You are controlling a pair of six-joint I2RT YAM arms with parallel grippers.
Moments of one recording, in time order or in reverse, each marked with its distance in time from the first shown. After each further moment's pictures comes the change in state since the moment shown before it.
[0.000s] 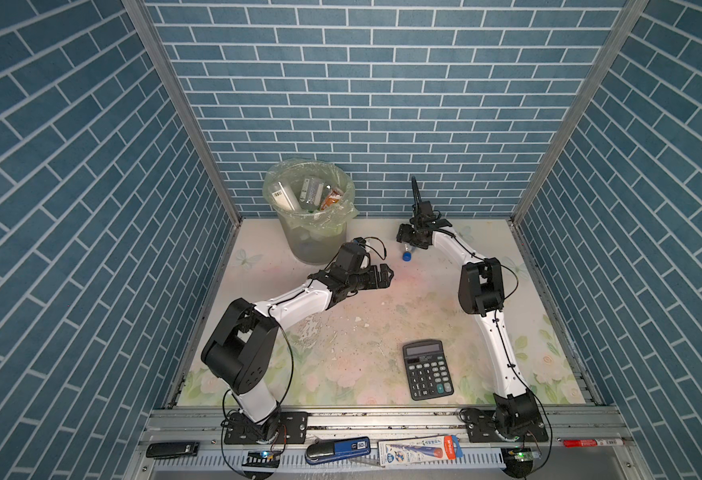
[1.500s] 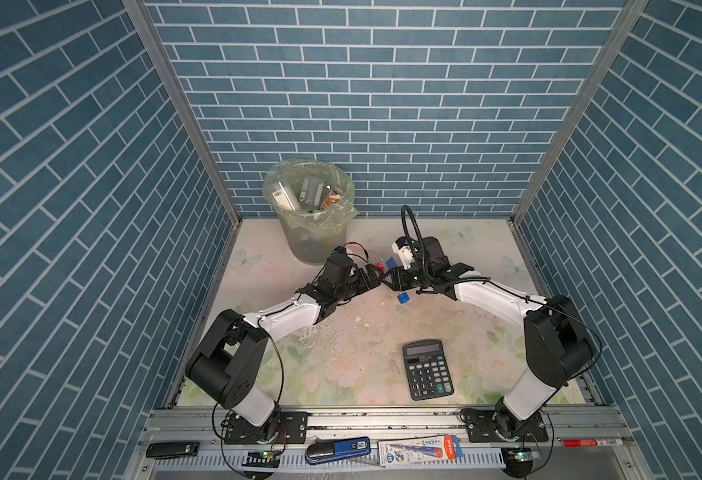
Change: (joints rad) left arm 0.033 -0.104 -0.201 0.207 -0.011 -0.296; right arm 0.249 -0.956 -1.204 0.409 -0.264 -0.189
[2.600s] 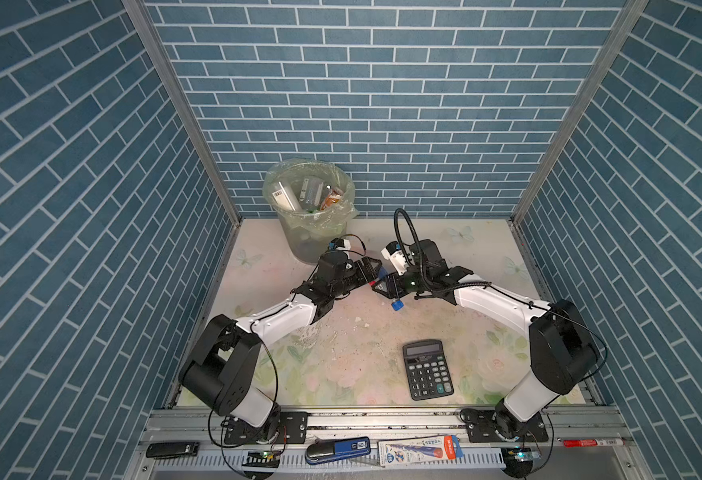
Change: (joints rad) left arm 0.015 -0.041 0.000 0.084 0.012 0.002; right arm 0.048 -0.030 -0.013 0.001 -0.146 -0.029
